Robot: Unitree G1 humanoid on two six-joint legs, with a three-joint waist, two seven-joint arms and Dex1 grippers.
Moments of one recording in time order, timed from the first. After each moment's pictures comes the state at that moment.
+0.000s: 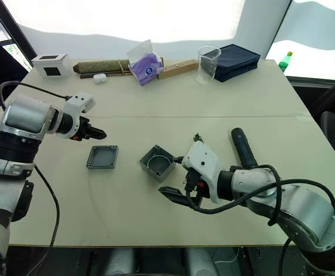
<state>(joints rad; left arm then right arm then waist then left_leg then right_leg) -1.01 0.73 -0.22 0.26 -0.09 1.50 -0.86 -0.30 -0.81 0.11 -0.87 0.87 1.03 0.42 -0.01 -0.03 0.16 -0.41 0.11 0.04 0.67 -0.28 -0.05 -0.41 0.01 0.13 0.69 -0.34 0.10</state>
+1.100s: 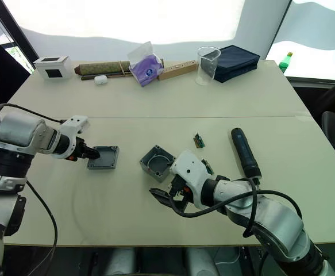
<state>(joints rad) -0.83 0.77 -0.15 0.20 -0.33 1.59 -0.60 -0.23 -0.63 0.23 -0.86 0.65 0.99 0.34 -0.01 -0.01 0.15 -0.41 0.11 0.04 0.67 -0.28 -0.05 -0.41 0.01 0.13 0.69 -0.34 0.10</state>
